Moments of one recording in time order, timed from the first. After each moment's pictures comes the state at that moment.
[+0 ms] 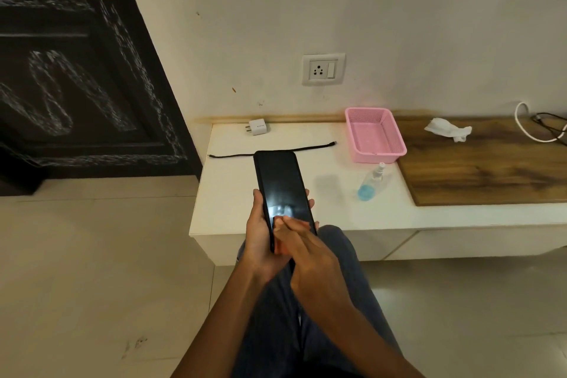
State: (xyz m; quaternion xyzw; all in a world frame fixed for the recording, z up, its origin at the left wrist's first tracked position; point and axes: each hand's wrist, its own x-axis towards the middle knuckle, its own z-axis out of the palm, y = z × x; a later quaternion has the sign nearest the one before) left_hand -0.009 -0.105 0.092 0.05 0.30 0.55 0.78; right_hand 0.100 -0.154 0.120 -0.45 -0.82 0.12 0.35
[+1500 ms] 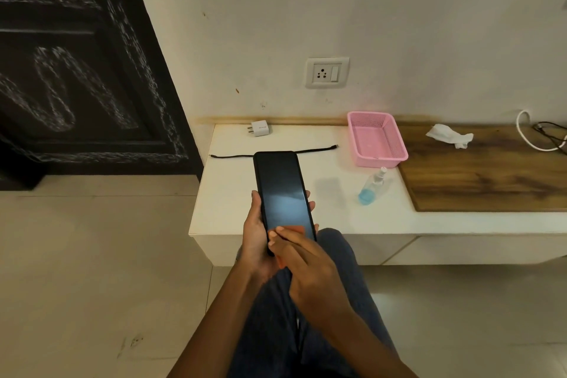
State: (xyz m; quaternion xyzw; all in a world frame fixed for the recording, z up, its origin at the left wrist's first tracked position) left_hand -0.014 -0.107 0.095 0.06 0.28 0.55 0.79; right_hand 0.103 -0.153 0.107 -0.38 -0.84 0.08 0.38
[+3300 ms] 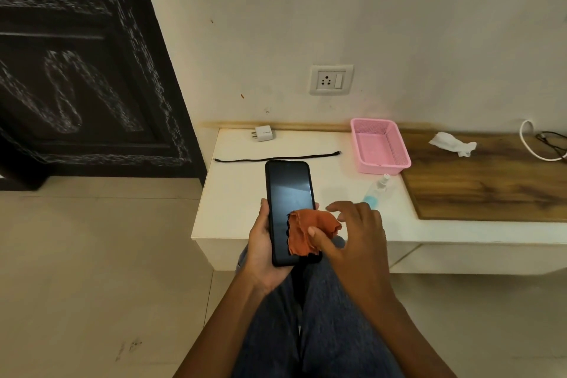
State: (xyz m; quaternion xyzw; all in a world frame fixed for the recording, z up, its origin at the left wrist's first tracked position) left_hand -0.007 -0.115 0.098 0.06 0.30 0.54 0.78; right_hand 0.136 -0.123 0.155 -0.60 -0.72 0.14 0.33
